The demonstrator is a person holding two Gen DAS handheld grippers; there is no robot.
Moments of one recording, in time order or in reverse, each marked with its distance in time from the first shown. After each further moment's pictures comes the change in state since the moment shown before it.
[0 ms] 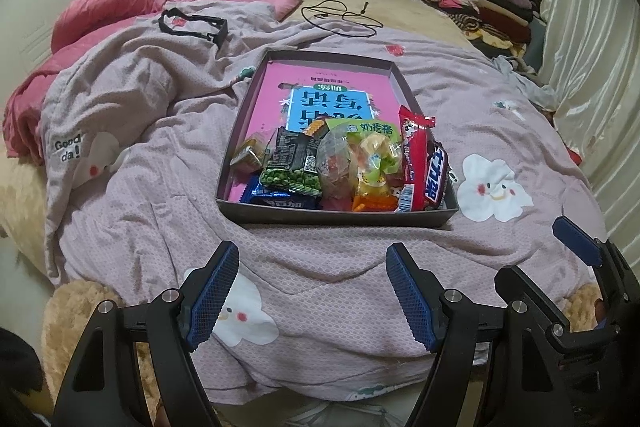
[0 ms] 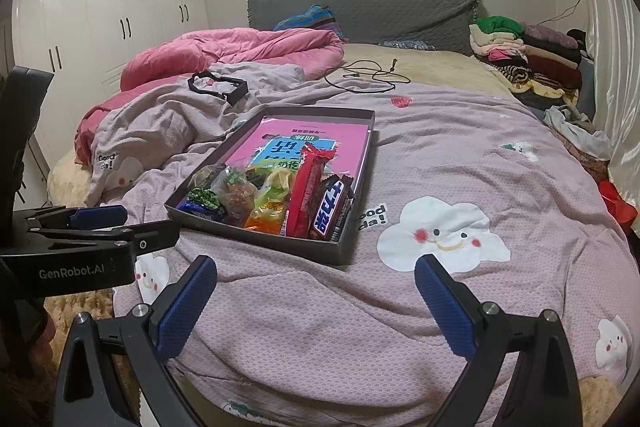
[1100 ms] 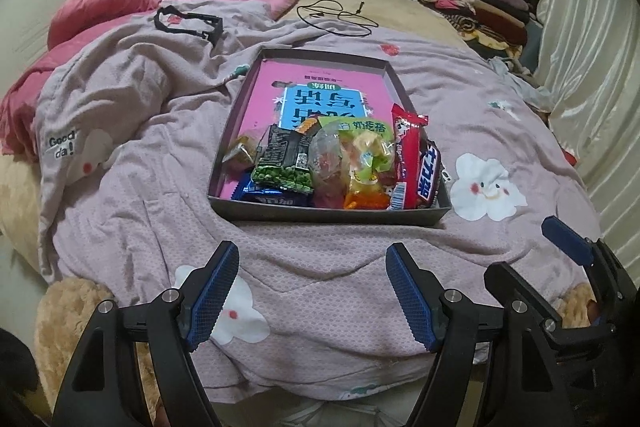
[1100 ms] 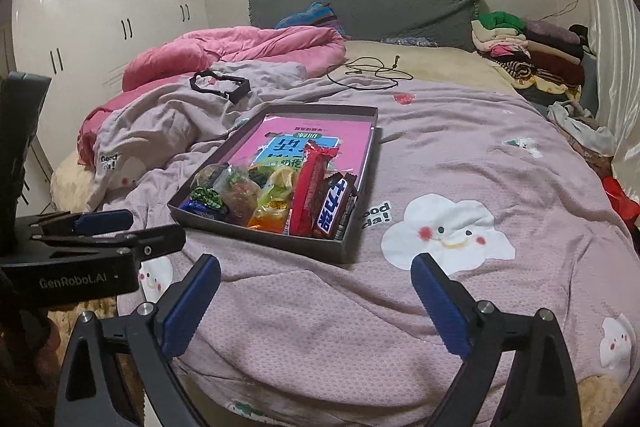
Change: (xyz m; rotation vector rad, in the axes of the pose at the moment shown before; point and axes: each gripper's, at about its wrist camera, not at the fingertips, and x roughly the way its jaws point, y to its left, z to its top) left arm -0.001 -0.004 -0.003 -0.005 0.001 -0.025; right arm 0.002 -0.003 -0.001 0.011 0.011 0.013
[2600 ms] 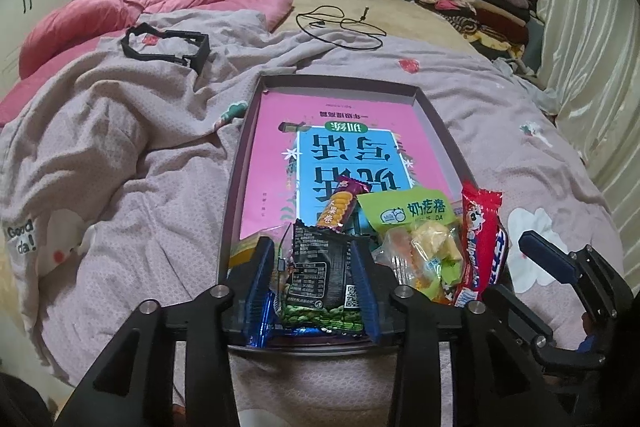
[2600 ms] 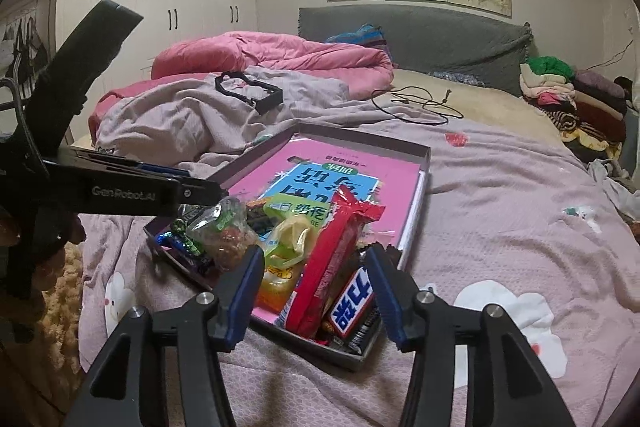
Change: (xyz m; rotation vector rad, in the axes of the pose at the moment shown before) left arm 0.077 0.029 0.079 0.042 -0.028 -0.007; right arm 0.085 0.010 0.033 -0.171 -0.096 0.093
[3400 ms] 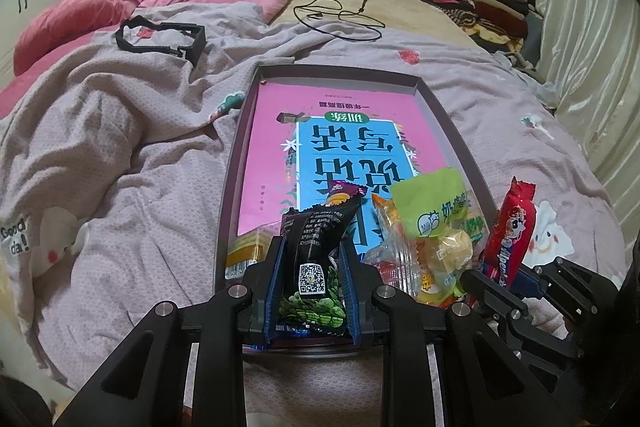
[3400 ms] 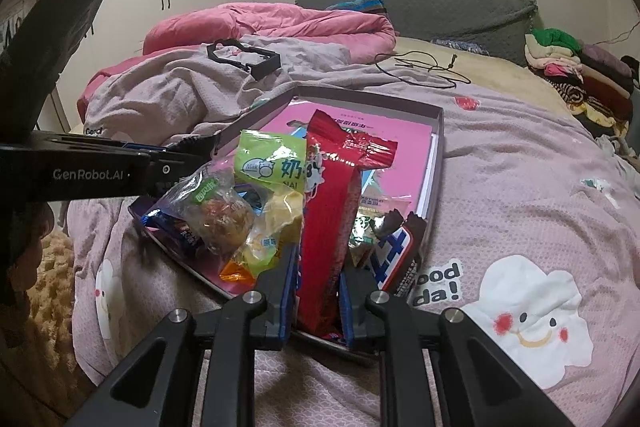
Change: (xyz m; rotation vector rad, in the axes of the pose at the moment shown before) left arm 0.013 0.003 -0.001 0.014 0.029 -0.003; right arm 0.032 0.000 -0.010 0.028 0.113 0.023
